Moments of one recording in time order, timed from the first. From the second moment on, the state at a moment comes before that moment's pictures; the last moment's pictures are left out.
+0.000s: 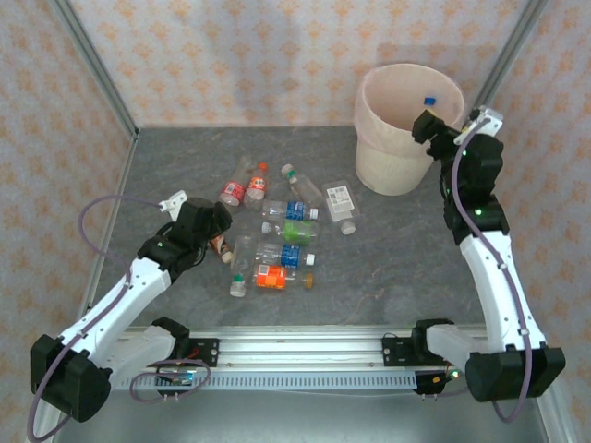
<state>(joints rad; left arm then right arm) -0.37 0.99 0.78 -0.60 -0.44 -0.88 0.05 1.05 1.14 -0.14 0.08 0.44</state>
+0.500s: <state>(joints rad) -0.06 1.32 0.87 -0.64 -0.32 -0.89 0.07 0.99 0.95 -0.09 -0.30 0.49</state>
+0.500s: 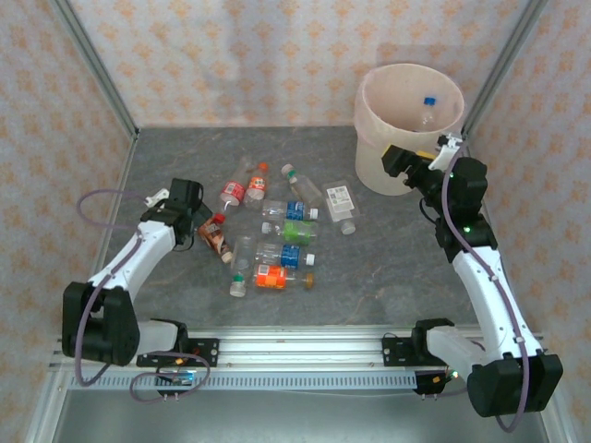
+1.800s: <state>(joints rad) -0.04 1.59 0.96 -0.47 -0.21 -0.86 0.14 0.90 0.87 -0.16 -0.33 0.39</state>
